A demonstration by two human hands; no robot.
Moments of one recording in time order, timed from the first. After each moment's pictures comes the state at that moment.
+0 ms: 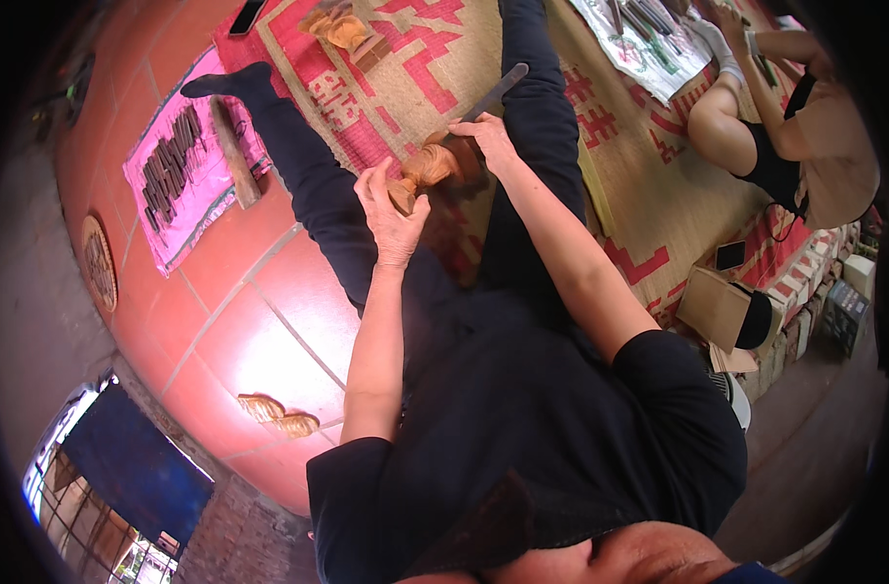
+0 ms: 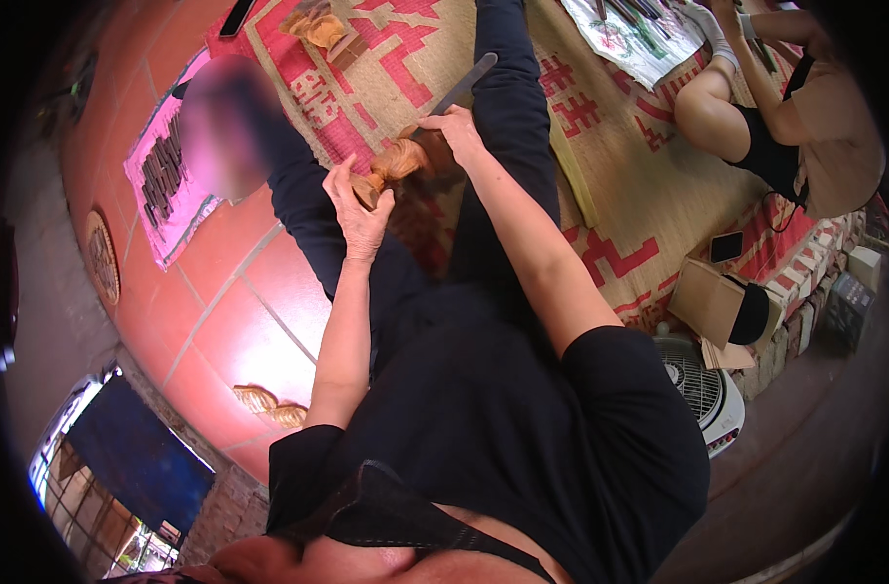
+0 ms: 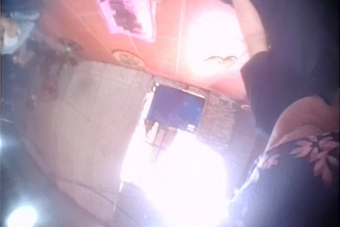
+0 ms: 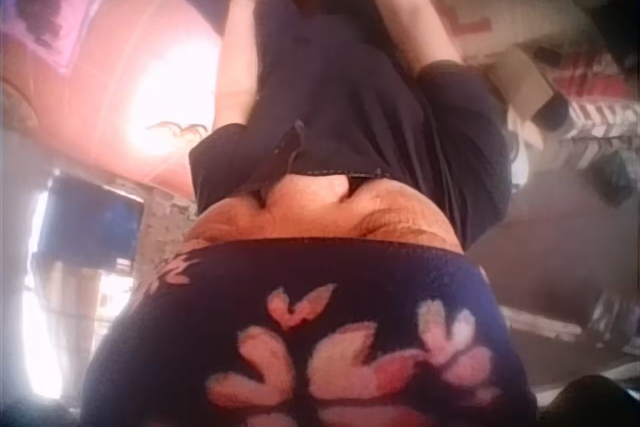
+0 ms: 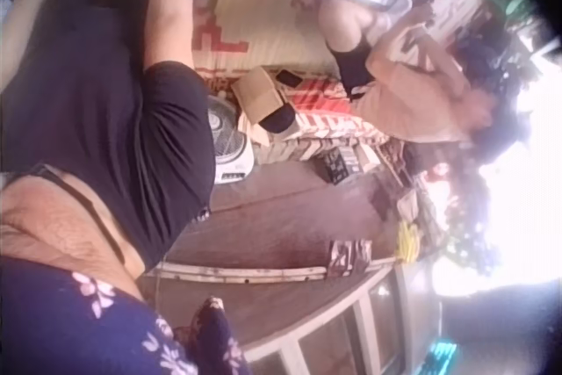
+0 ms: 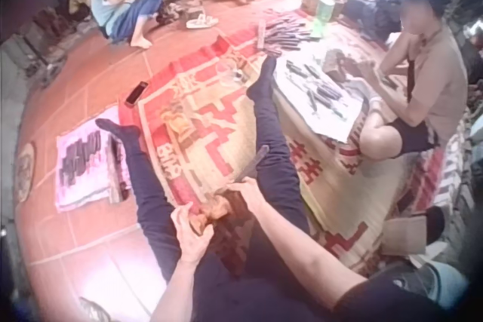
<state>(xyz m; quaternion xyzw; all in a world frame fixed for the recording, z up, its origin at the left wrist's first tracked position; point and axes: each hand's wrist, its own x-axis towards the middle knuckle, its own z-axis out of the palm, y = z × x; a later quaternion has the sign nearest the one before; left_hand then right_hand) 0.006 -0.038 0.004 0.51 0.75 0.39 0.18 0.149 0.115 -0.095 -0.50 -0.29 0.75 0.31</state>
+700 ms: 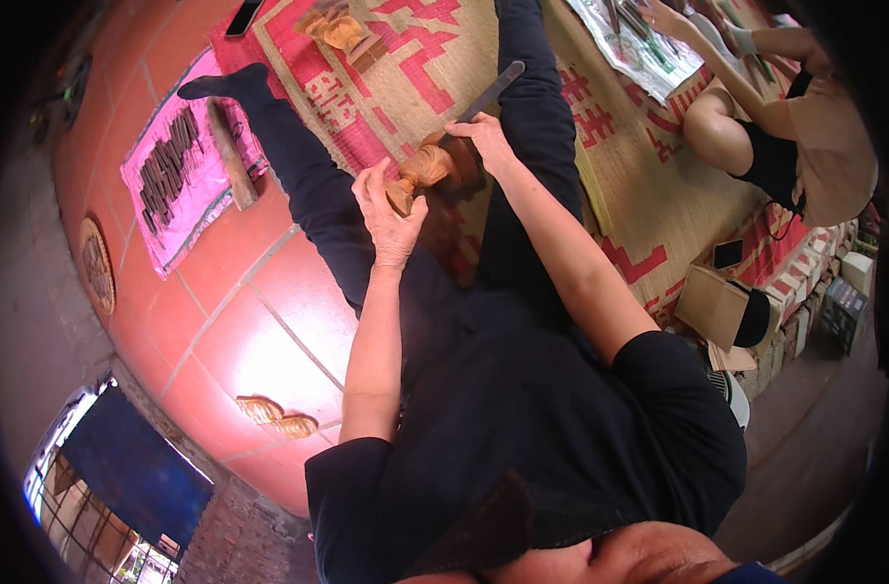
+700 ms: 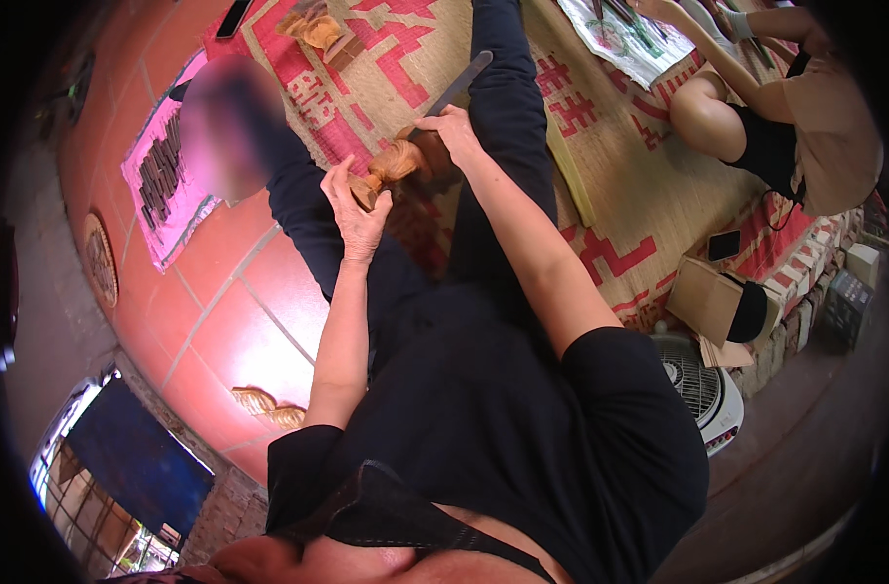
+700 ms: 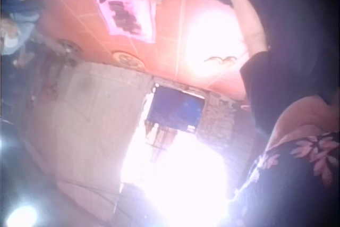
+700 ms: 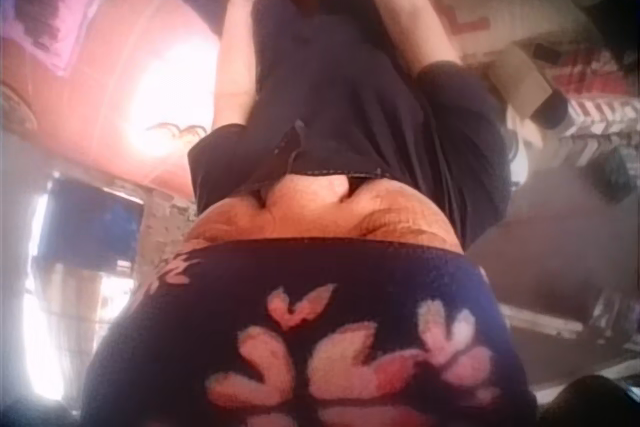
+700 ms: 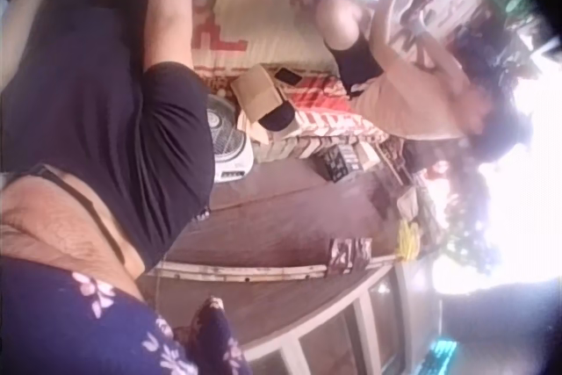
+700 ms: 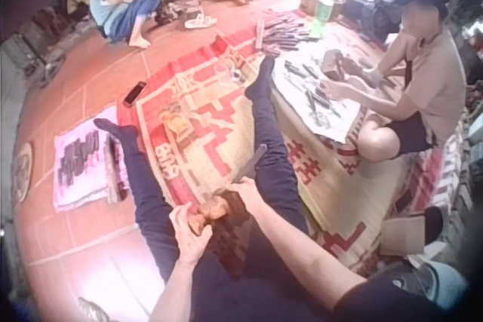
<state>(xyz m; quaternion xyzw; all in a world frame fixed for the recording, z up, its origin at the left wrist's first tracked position) 0.006 -0.039 0.001 0.51 0.74 0.39 0.17 0.150 0.114 -0.089 -0.48 -0.30 0.76 0.30</state>
